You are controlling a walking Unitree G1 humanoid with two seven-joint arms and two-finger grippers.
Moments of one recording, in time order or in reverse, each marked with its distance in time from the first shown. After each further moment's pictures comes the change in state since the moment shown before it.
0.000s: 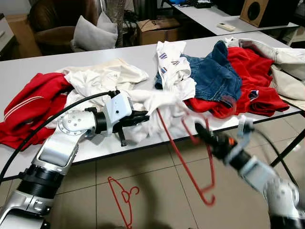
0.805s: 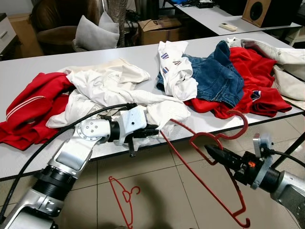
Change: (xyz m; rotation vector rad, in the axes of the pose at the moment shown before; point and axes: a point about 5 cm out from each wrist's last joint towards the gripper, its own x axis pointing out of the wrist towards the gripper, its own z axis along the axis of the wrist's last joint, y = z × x) left arm 0.025 -0.019 -0.012 -0.009 0.077 -0.107; right arm -0.065 0.006 0.000 -0.447 0.259 0.056
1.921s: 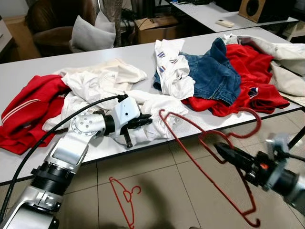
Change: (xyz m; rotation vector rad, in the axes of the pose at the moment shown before) left arm -0.005 0.015 0.000 -0.047 -0.036 0.116; right arm -0.018 0.007 0.015 -0.104 -0.005 -0.024
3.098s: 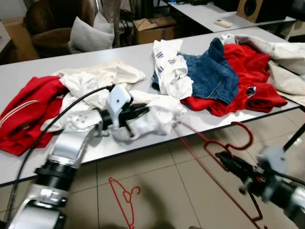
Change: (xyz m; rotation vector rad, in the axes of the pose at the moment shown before) left arm -0.006 0.016 -0.008 -0.177 -0.061 0.133; right arm -0.017 0.020 -0.011 -0.229 0.067 -0.136
